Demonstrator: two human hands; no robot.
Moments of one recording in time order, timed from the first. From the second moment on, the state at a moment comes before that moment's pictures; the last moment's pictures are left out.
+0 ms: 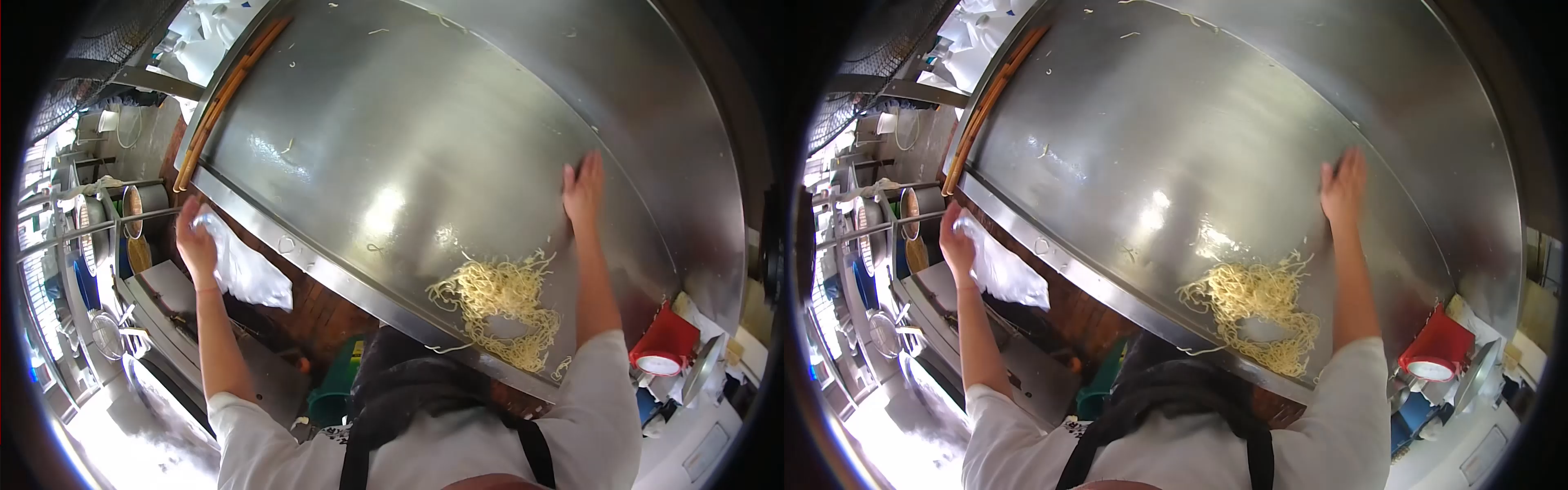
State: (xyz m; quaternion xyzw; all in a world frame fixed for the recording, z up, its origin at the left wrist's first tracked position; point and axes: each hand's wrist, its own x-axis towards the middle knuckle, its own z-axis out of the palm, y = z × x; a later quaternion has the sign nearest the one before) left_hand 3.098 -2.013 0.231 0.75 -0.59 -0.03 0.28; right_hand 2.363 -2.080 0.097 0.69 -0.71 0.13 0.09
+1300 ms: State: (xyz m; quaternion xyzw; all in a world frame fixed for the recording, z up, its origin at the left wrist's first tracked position) left_hand 3.188 -1.910 0.214 0.86 -0.48 -0.15 0.07; right_hand 2.818 -2.187 0.149 0.91 -0.06 0.13 -0.40
